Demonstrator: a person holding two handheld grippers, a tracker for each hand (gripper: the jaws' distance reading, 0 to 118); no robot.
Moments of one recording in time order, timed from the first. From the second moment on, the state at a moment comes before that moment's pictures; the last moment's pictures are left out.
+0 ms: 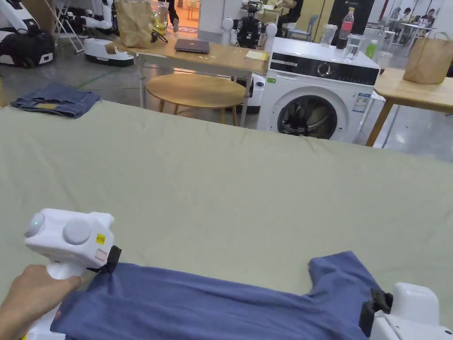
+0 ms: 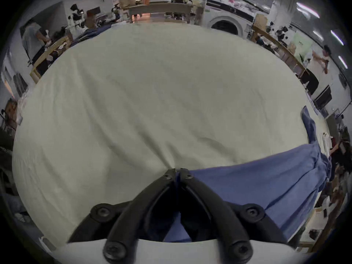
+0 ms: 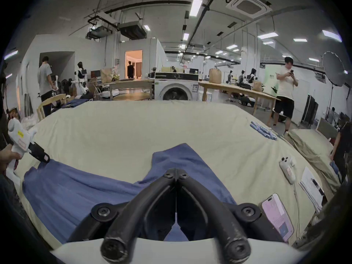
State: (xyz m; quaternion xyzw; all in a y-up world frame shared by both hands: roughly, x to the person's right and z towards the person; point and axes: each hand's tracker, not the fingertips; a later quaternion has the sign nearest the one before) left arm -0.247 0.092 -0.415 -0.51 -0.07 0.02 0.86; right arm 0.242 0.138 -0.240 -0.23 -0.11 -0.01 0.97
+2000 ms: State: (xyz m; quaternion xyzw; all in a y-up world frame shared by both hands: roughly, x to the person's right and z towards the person) left arm -0.299 0.135 -0.213 -0.42 -0.13 0.09 0.89; right arm 0.343 0.136 -0.139 -0.47 -0.07 -0.01 0.88
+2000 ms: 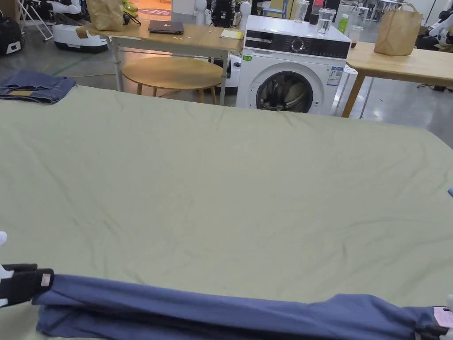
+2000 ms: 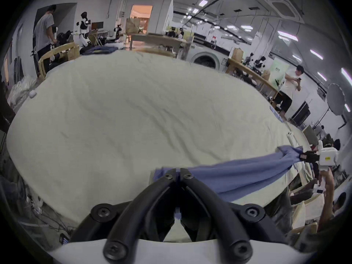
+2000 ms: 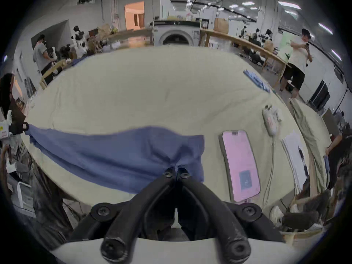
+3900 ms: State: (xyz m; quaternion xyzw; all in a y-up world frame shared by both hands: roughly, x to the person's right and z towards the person) left arm -0.295 0.159 -0.239 -0.39 -0.16 0.12 0.90; right arm 0.149 0.176 -0.220 -0.07 -0.05 0.02 1.00
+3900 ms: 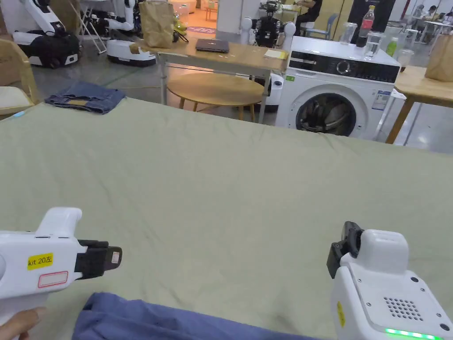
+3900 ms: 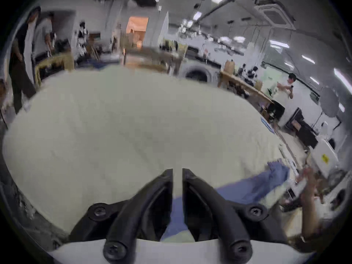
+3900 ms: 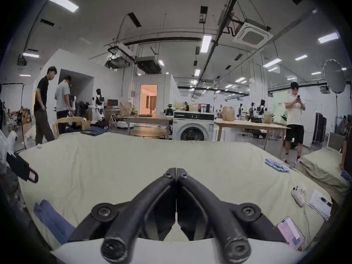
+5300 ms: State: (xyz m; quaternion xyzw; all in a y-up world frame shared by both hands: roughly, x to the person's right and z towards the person) left arm -0.361 0.128 -0.235 -0.45 -0.21 0.33 0.80; right arm 0.174 0.150 -0.232 -0.15 -0.04 0.00 0.99
